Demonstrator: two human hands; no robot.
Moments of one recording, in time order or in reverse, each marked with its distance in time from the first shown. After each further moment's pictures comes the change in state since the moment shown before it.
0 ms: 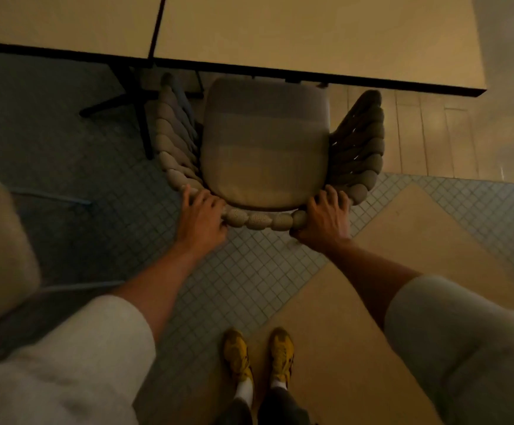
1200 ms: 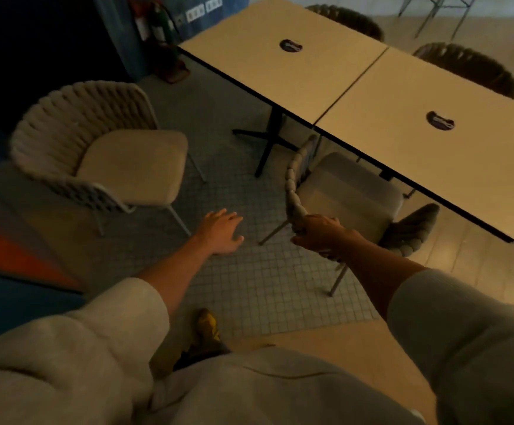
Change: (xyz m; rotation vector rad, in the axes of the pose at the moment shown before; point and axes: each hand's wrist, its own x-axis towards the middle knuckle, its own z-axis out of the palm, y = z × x) left_hand -0.312 0.010 -0.169 -0.219 -0.194 -0.496; right_hand -0.172 -0.134 -0.195 -0.102 -0.249 -0.647
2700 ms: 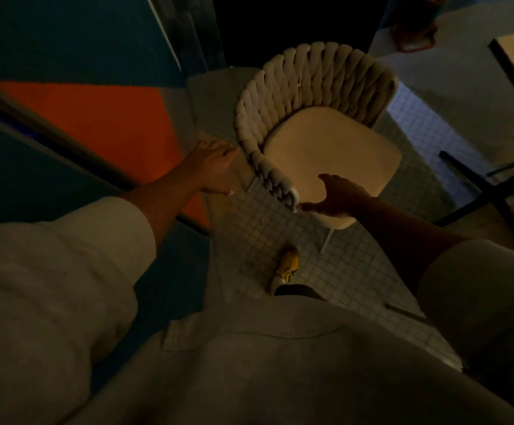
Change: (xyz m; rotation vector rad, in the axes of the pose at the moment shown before) left_hand -0.119 -0.582 -0.062 -0.027 -0.050 -0.592; right_hand 0.357 -0.544 -0.088 -0.239 -0.162 -0.482
